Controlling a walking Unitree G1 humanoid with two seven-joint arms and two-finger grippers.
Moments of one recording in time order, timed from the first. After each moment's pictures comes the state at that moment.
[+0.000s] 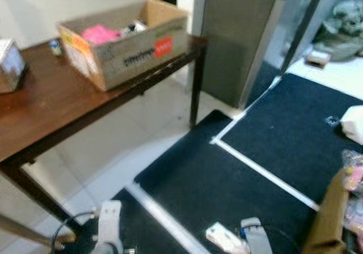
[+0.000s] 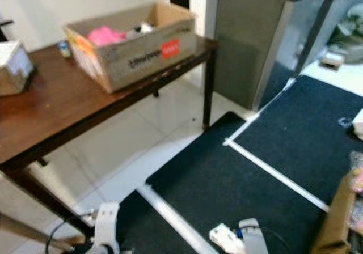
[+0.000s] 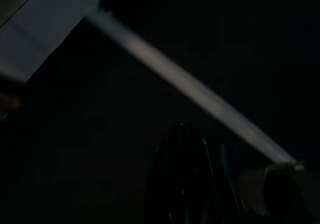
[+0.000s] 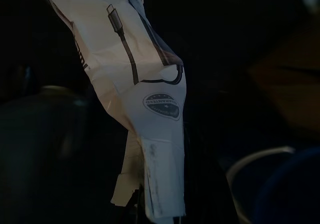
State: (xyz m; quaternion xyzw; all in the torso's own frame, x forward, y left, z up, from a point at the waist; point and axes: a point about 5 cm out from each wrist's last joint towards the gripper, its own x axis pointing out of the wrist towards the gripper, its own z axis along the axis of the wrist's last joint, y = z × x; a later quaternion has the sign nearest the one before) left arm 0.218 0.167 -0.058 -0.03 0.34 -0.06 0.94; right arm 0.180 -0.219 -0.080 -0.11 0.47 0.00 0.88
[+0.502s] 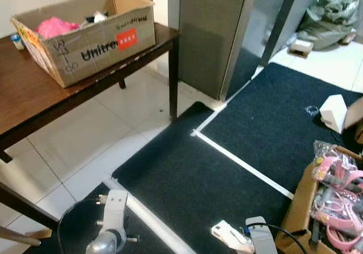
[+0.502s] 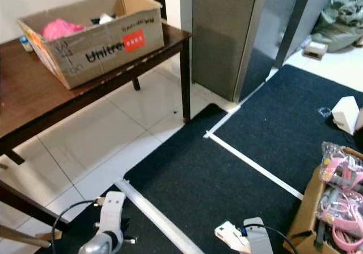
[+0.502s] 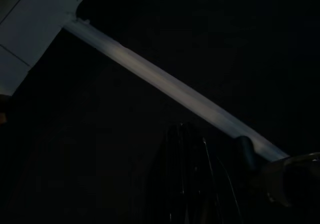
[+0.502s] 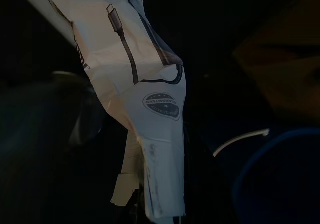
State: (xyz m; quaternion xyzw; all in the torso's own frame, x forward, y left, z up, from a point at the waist) left arm 0.227 0.163 -0.052 -0.02 0.33 -0.07 0.94; right arm 0.177 -0.220 -0.081 -0.11 0.47 0.00 0.88
